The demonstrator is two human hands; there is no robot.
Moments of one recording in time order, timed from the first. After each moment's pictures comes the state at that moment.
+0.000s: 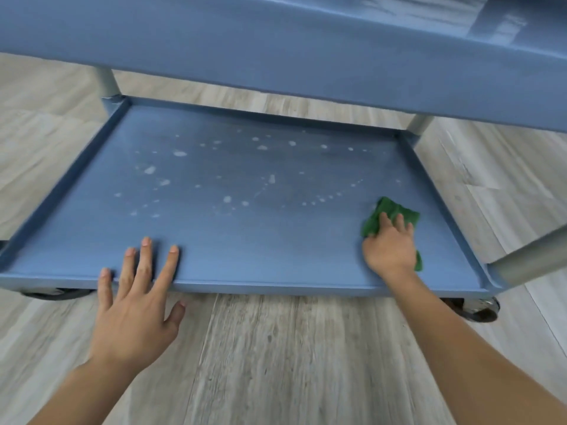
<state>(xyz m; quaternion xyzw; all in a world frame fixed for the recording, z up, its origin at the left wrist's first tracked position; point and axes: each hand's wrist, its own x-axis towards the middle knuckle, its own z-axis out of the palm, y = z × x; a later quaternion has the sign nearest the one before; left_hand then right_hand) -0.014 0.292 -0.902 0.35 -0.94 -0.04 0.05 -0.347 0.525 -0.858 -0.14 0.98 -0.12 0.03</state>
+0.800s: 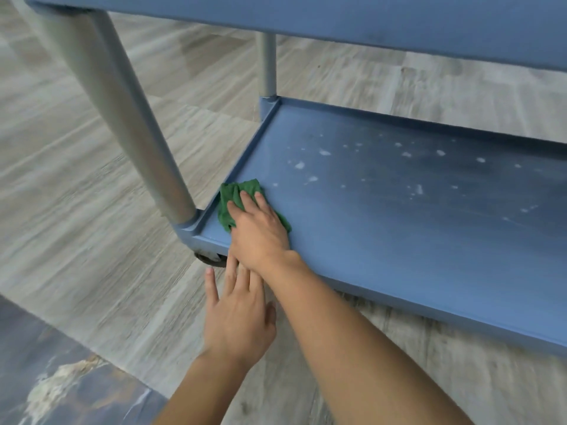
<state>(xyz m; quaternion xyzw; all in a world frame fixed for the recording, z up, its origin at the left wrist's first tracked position) 0.058 0.266 -0.897 0.43 -0.90 -0.07 0.01 -0.061 0.193 -0.873 -0.60 0.78 -0.15 0.10</state>
